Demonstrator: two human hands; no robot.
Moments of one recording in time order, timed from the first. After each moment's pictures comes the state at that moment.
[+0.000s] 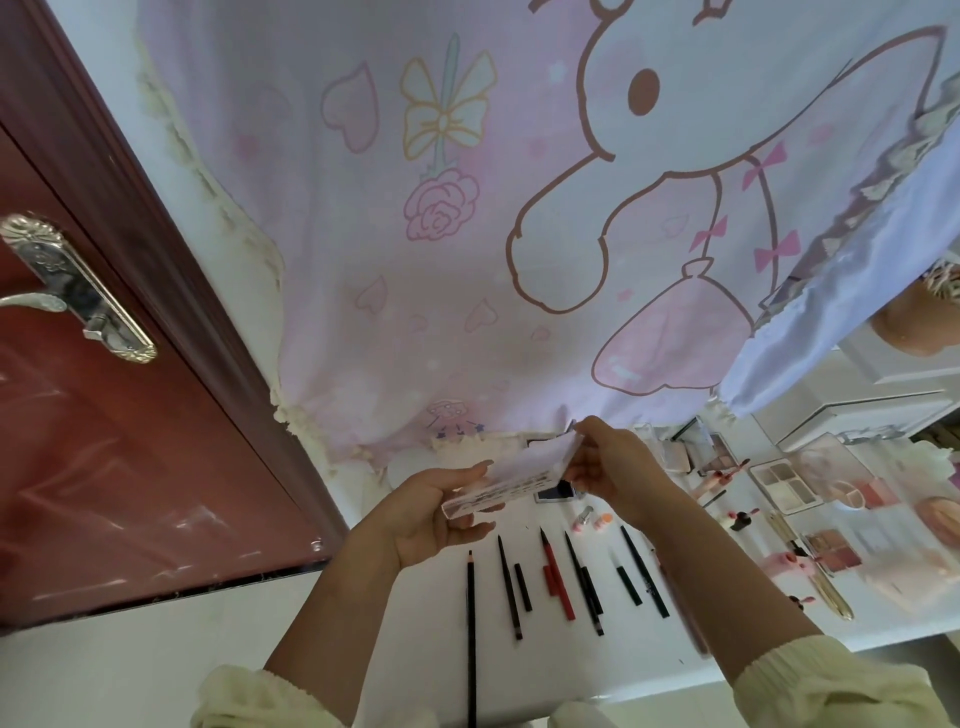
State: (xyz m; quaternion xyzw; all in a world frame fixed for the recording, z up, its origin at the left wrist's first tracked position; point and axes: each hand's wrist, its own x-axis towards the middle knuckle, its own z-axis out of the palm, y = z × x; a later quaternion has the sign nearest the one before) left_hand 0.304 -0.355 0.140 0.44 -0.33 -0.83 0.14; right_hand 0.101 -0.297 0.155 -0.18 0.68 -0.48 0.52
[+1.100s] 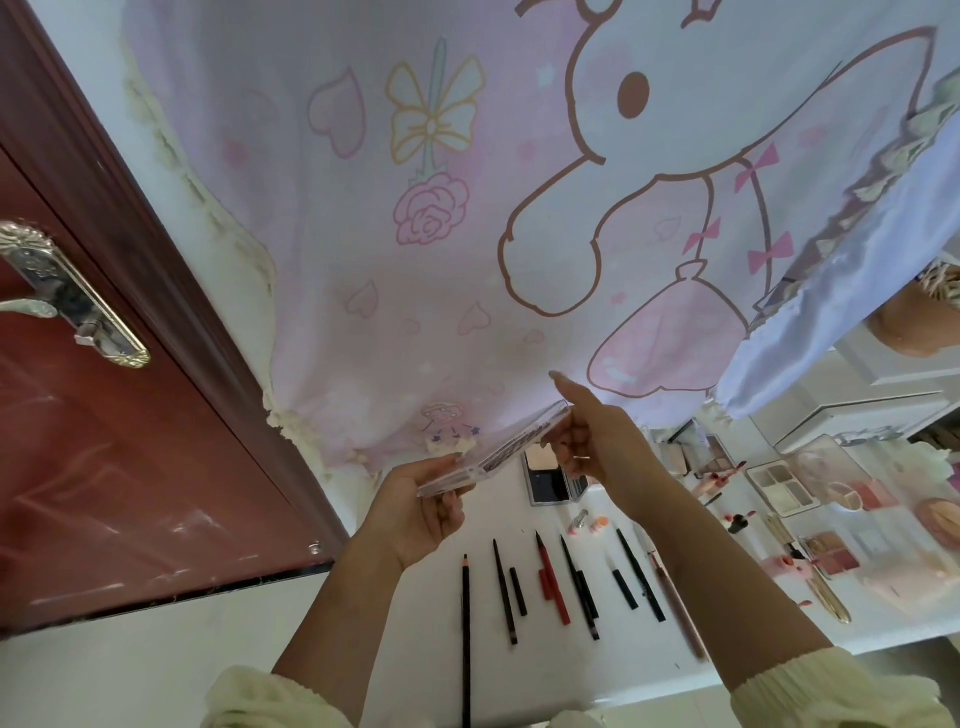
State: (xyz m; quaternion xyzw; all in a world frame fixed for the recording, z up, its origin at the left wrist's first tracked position) left_hand 0.302 -0.360 0.129 0.46 -0.18 -0.83 0.24; right_hand 0.115 -0.303 0.195 -0.25 0.66 -0.49 0.52
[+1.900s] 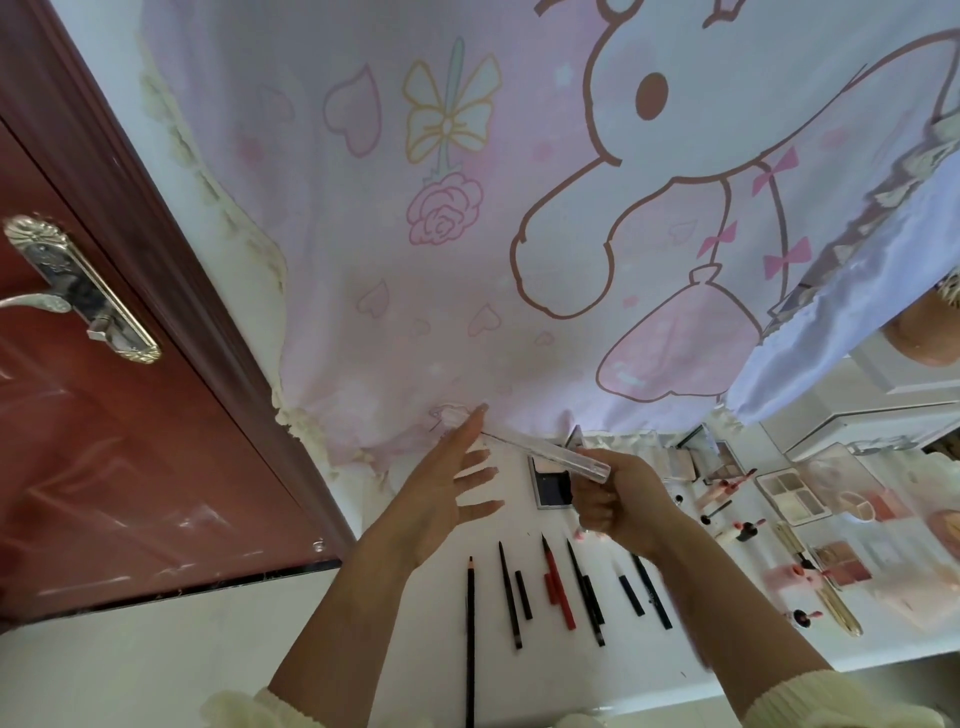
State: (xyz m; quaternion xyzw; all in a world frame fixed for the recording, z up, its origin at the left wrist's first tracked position) left_hand 0.293 -0.353 0.154 0.41 -0.36 -0.80 0.26; right_hand 0.092 -0.286 0.129 -0.13 0.57 -0.50 0.64
